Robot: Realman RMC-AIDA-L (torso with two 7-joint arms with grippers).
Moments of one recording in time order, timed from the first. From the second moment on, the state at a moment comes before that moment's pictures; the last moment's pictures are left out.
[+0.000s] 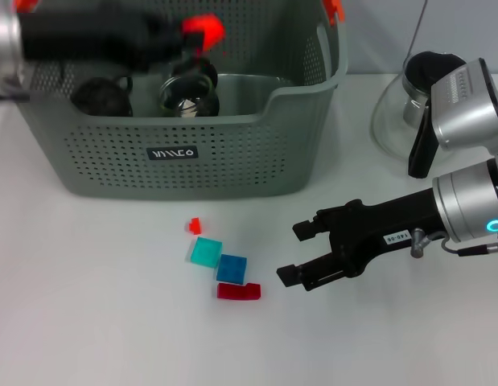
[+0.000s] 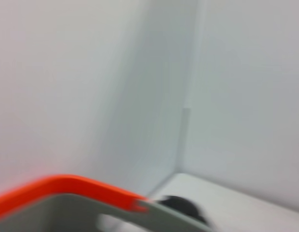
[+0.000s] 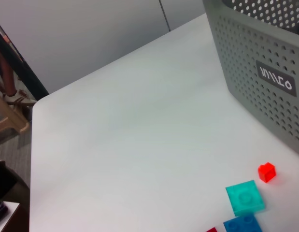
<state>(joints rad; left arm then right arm) -0.69 -2.06 0.63 1.08 2.02 1.60 -1.82 0.61 2.09 -1.23 -0.91 -2.01 -1.49 1.90</state>
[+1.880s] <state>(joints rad) -0.50 -2.16 0.99 1.10 2.33 1.58 -1.46 0.62 2.08 -1.22 -0.88 -2.01 -1.49 1.90</state>
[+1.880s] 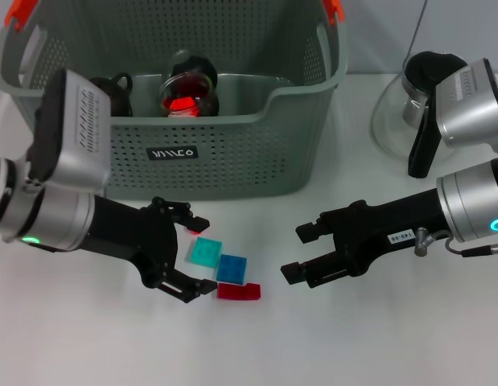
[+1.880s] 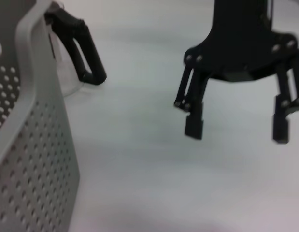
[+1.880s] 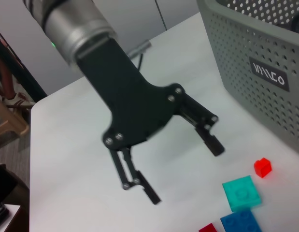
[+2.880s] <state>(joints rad) -0.65 -2.16 1.28 1.14 2.61 1.43 -1.51 0.62 2.03 -1.19 -0.87 -2.09 -1.56 1.97</state>
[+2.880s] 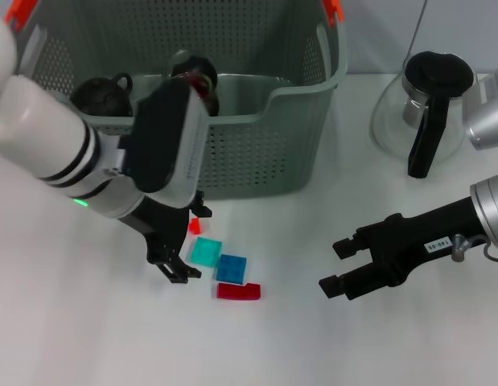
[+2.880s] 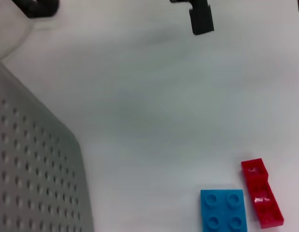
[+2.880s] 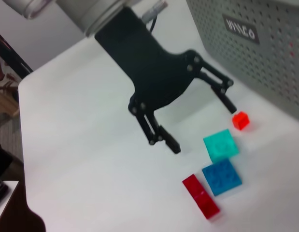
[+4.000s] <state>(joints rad) -0.80 -2.17 1.47 1.02 2.72 1.39 -1.59 0.62 2.04 -1.16 -0.86 -2.11 -1.53 1.95</state>
